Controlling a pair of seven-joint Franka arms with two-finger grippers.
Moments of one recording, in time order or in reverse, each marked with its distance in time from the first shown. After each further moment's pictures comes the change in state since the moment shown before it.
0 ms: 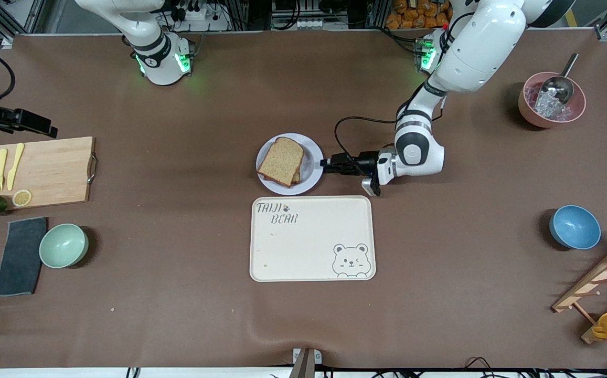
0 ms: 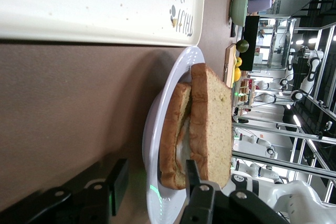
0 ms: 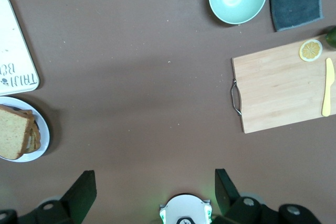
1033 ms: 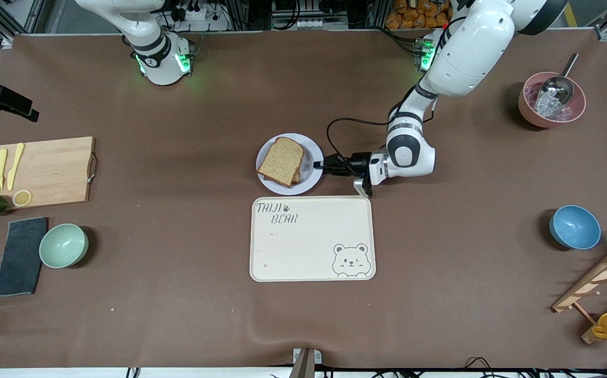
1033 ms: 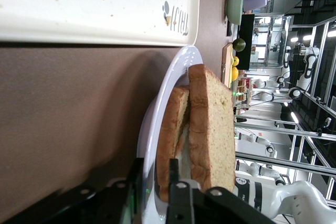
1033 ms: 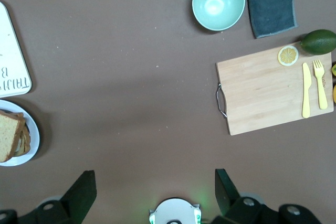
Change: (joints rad) left arm -0.040 0.047 0.000 0.050 -0.051 0.004 0.053; right arm -0.008 -0.096 -0.011 -0.071 -0.041 0.024 -0.034
